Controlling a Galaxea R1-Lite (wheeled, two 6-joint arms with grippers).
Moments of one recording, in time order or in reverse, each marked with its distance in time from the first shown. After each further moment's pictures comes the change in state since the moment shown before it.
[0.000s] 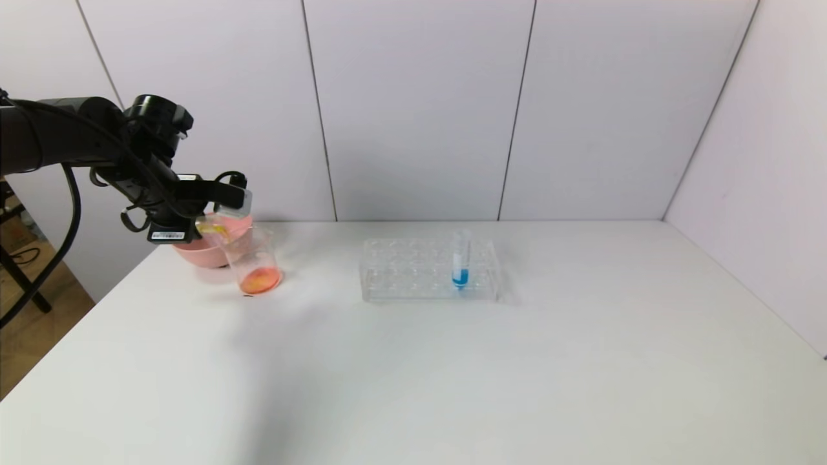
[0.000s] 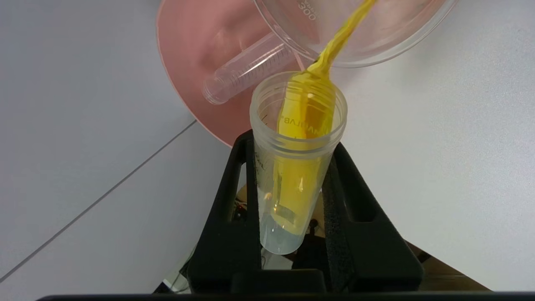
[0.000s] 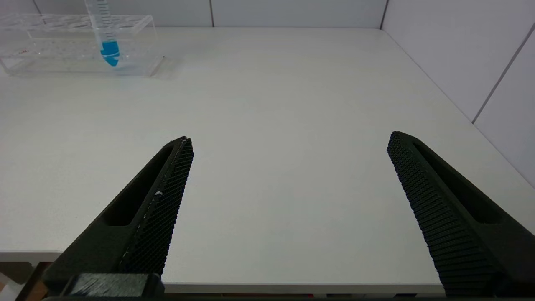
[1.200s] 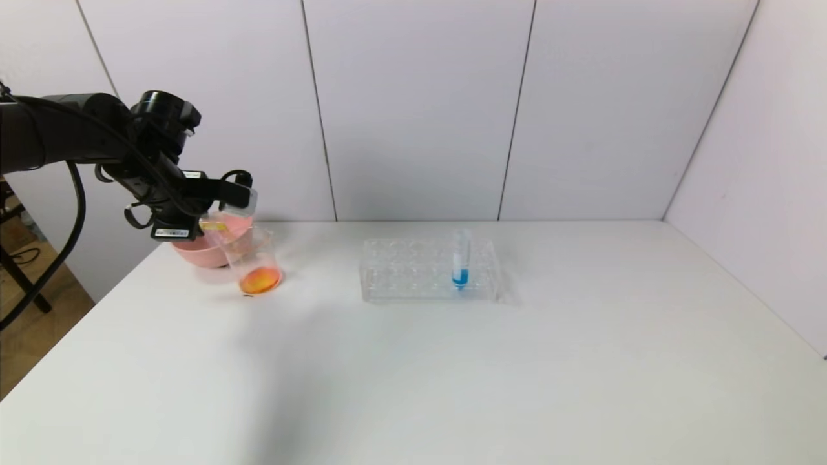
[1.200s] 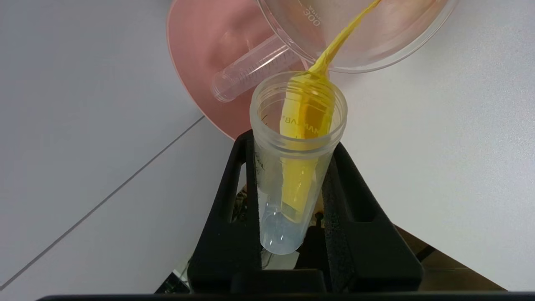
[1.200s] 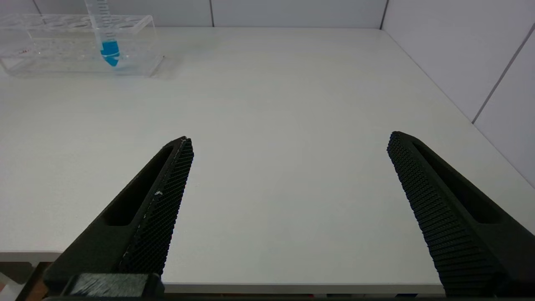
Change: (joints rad) left arm -0.026 -0.010 0.000 -0.002 0.051 -0.003; right arm 0.000 0.000 0.000 0.000 0.000 0.000
